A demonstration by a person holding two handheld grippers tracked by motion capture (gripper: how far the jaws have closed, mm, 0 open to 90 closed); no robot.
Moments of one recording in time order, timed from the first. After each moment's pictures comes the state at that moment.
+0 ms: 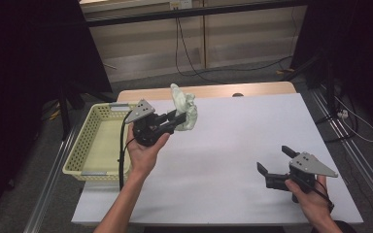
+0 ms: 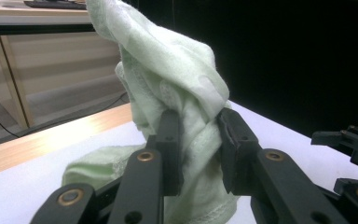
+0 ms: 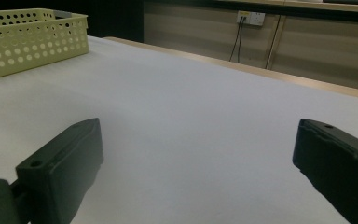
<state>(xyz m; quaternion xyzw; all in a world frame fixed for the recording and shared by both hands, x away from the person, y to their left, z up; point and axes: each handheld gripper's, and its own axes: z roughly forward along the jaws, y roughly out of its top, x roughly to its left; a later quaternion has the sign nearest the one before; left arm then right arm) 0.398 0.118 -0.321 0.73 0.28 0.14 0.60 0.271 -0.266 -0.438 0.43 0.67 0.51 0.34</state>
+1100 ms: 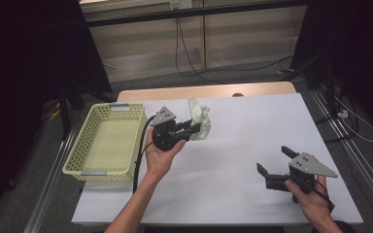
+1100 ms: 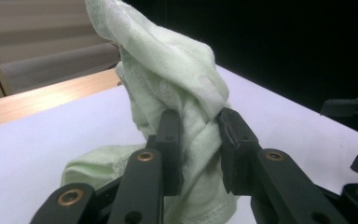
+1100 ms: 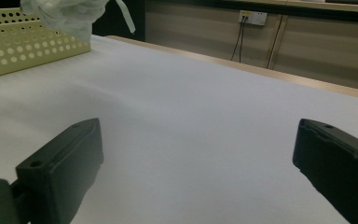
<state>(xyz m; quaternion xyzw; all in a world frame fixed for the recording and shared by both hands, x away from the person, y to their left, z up) 0.410 0.083 -0.365 0.77 0.29 0.10 0.56 0.270 -0.265 -0.438 0.43 0.67 0.50 0.34</state>
